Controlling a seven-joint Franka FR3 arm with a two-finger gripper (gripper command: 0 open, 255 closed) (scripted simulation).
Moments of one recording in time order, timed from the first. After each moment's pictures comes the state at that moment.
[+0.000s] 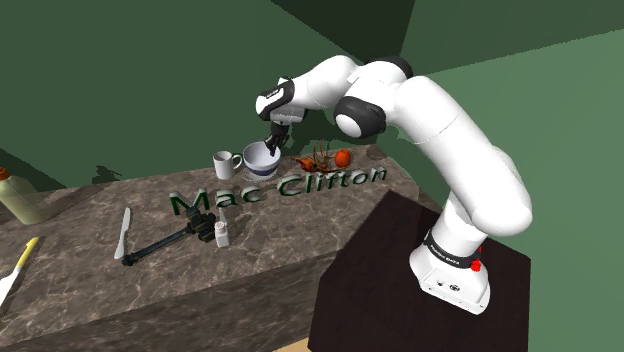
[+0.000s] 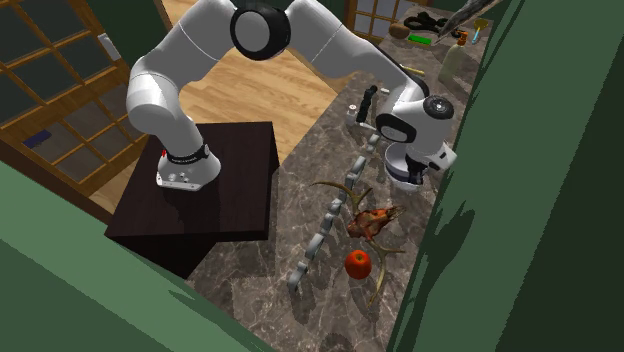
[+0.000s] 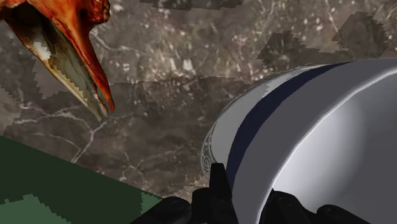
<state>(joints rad) 0.28 0.96 -0.58 -1.41 0.81 2.30 -0.49</state>
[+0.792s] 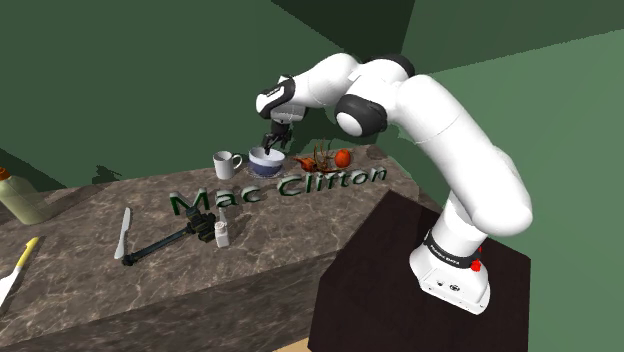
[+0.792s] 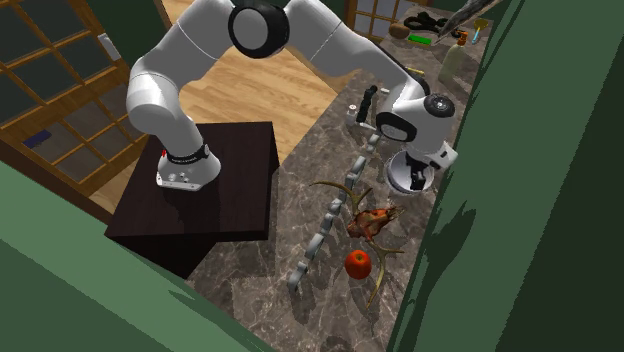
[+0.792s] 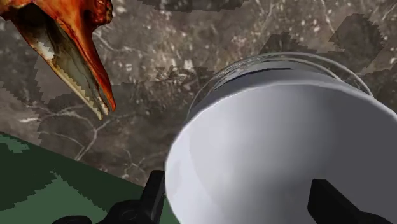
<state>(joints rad) 0.29 0.95 -0.58 -1.42 0.80 2.29 -0.49</state>
